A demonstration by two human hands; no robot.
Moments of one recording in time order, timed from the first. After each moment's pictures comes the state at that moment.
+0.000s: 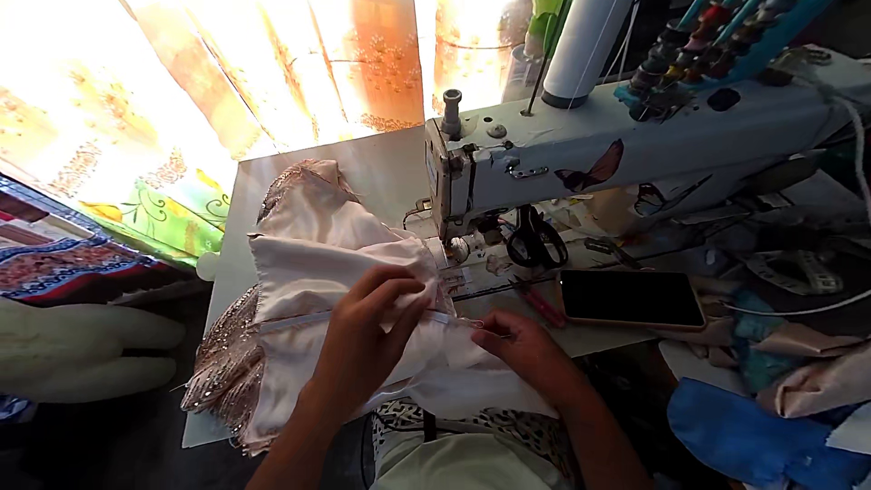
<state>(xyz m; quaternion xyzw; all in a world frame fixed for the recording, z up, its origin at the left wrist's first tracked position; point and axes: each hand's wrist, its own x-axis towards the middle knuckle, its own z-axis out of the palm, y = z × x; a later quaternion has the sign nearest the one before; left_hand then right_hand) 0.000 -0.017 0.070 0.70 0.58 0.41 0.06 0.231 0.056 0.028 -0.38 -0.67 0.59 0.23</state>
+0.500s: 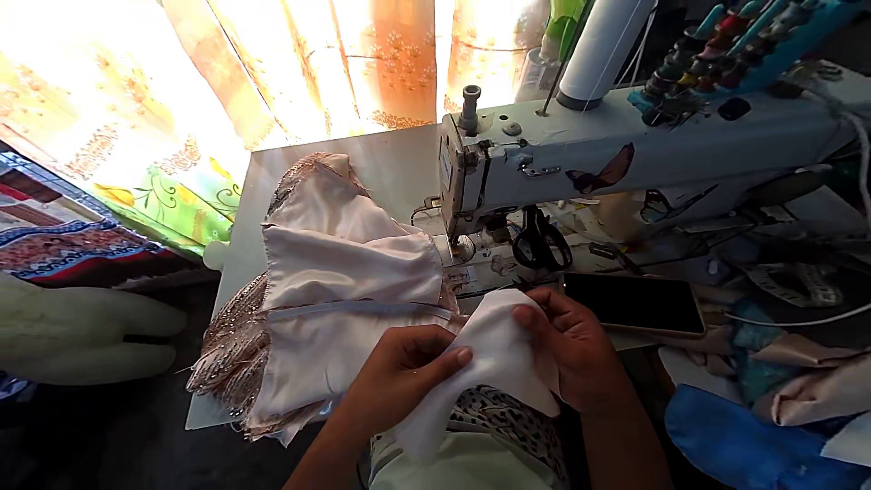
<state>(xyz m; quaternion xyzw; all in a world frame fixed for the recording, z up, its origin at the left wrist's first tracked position) 0.032 -0.047 0.059 0.55 0.44 0.51 0.49 0.239 0.047 0.057 -0.28 -0.57 0.64 0.44</state>
